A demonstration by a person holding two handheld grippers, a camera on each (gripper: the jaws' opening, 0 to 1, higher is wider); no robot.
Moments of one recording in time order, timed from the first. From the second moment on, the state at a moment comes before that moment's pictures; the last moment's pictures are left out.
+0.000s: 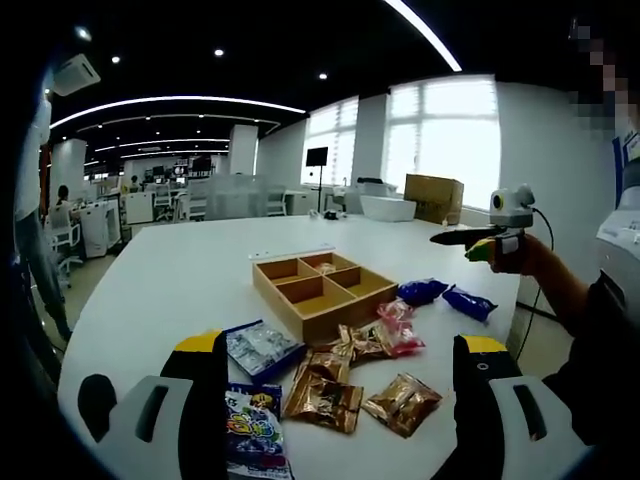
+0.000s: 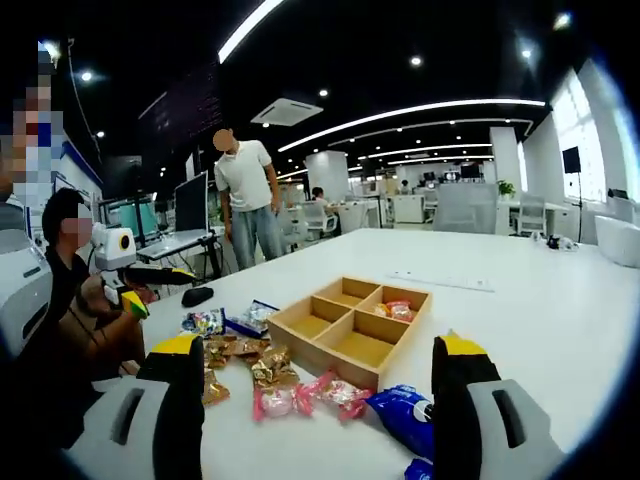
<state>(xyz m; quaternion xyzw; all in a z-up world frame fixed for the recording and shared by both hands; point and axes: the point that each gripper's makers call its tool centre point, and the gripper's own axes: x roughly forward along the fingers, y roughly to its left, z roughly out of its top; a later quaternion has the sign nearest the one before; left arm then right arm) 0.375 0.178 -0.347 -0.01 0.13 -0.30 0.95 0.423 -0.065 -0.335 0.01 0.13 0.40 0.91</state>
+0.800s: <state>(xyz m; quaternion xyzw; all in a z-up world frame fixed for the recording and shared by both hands) 0.376 0.177 -0.350 -0.02 0.13 -0.30 0.94 0.396 -0.069 -0.335 0.02 0.14 0.40 0.91</state>
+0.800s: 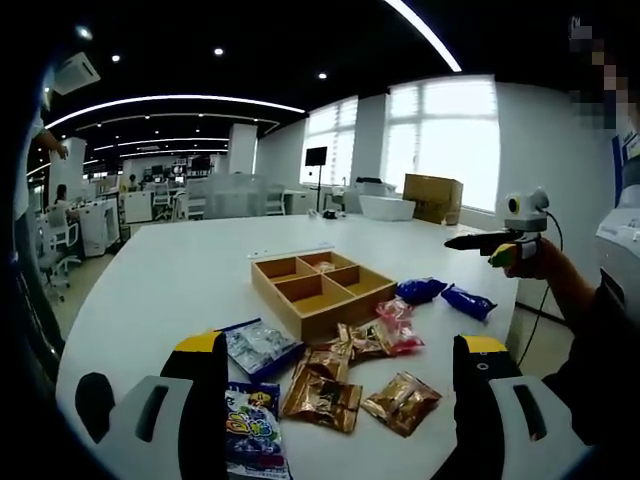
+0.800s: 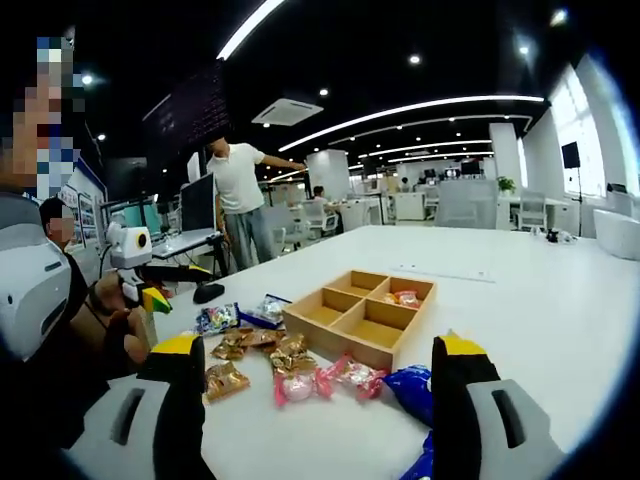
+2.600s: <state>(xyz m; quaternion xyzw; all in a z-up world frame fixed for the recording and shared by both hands) 0.372 0.167 -0.349 -0.01 0.13 -0.31 0.94 0.375 -0.070 -0.339 0.02 0.14 0.40 0.90</state>
